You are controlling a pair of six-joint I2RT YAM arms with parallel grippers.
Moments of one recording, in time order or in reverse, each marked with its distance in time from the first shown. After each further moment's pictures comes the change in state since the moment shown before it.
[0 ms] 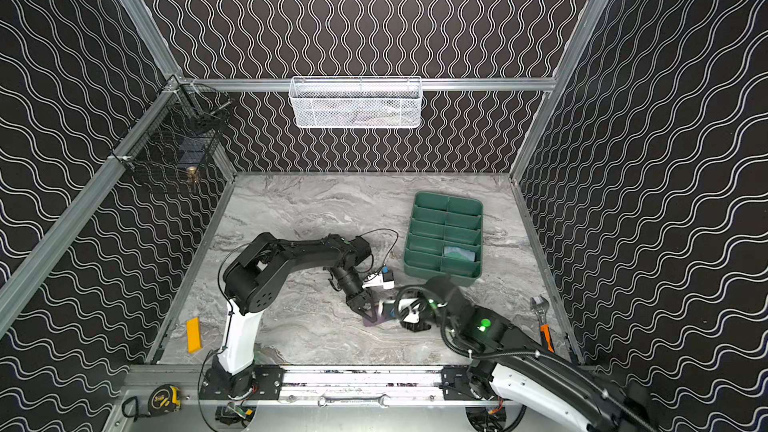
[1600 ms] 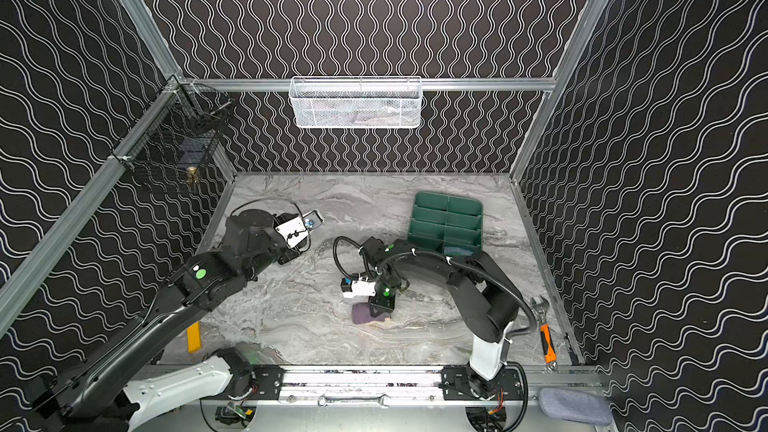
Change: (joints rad) left arm -0.014 -1.126 -0.196 0.341 -1.254 0.108; right arm -0.165 1.050 0.730 -0.533 -0.379 0.179
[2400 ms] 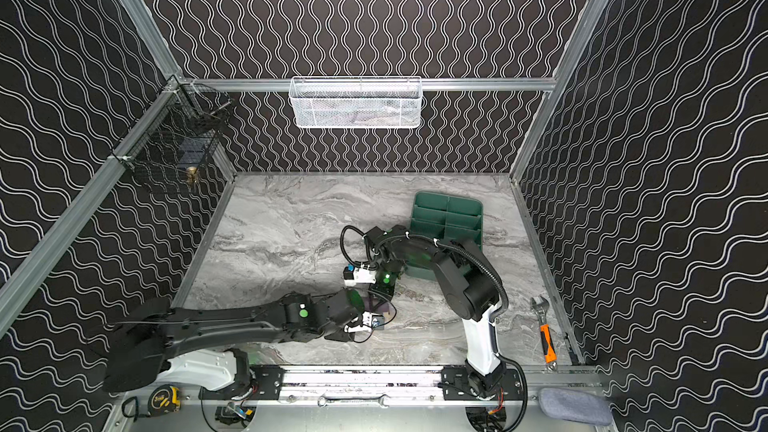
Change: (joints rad) left arm -0.428 0.417 -0.318 0.158 0.110 -0.114; right arm -0.088 0.159 0.143 -0.121 -0.131 -0.076
